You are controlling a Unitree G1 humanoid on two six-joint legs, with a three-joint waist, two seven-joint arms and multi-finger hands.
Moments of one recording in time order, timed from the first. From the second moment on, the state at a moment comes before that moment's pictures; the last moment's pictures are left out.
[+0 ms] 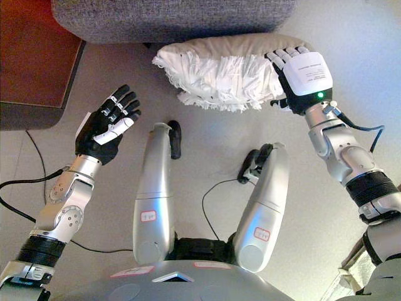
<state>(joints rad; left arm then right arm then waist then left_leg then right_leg) 0.04 0.67 -0.14 0.06 -0.85 -0.20 -0.12 -0.53 -0.95 0.58 0.36 -0.64 -0.03 -0.42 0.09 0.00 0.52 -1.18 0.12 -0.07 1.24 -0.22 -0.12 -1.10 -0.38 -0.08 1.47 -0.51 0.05</state>
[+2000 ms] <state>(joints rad) 0.00 0.71 -0.22 -0.06 -0.91 -0.16 -0.18 -0.98 -0.88 0.82 0.65 -0.41 0.02 -0.16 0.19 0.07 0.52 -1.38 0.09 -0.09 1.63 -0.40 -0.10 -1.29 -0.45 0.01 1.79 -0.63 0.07</state>
